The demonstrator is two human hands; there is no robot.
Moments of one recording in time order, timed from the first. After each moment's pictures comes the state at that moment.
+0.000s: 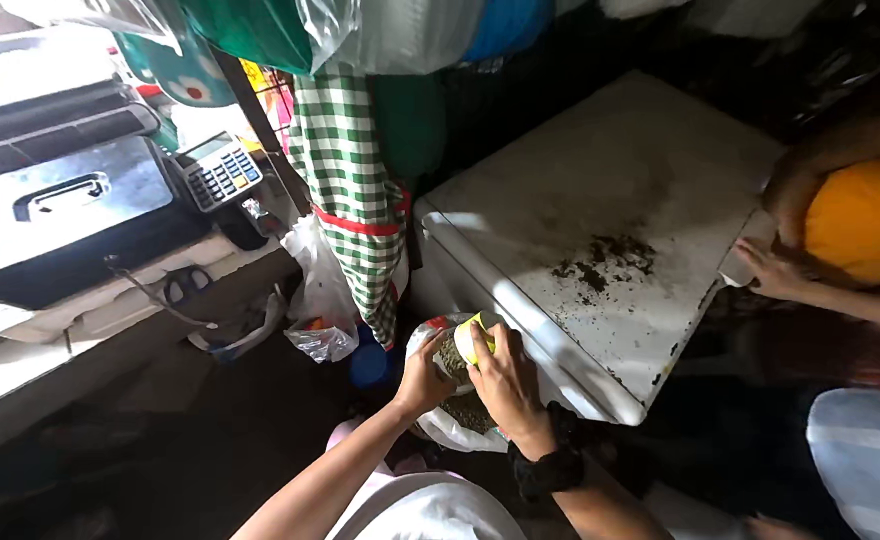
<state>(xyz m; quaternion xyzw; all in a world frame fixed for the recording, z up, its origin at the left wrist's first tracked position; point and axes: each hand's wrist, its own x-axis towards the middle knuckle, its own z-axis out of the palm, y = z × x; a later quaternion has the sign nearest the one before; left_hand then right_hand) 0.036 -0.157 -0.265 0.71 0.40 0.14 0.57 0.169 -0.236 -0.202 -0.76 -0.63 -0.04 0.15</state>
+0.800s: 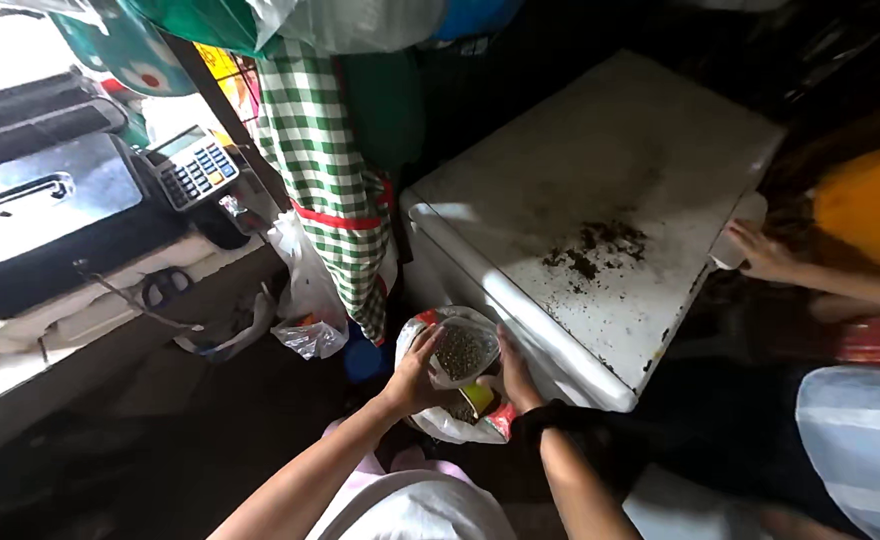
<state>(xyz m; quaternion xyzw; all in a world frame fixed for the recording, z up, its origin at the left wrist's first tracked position) 0.034 -0.151 -0.277 0.77 0.31 0.12 0.54 0.248 -0.249 -0.304 -0.81 -0.45 0.35 0.17</state>
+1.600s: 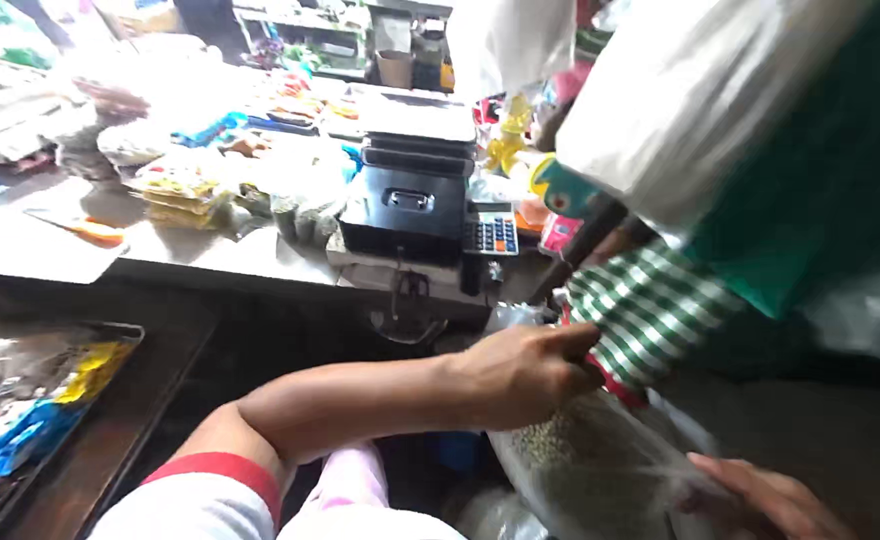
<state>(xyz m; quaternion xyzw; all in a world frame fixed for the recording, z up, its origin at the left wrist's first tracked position) -0.176 -0.036 -0.022 0.86 0.24 0.41 0.15 0.086 -0.095 -0.041 -0.36 -0.78 0.14 0.48</state>
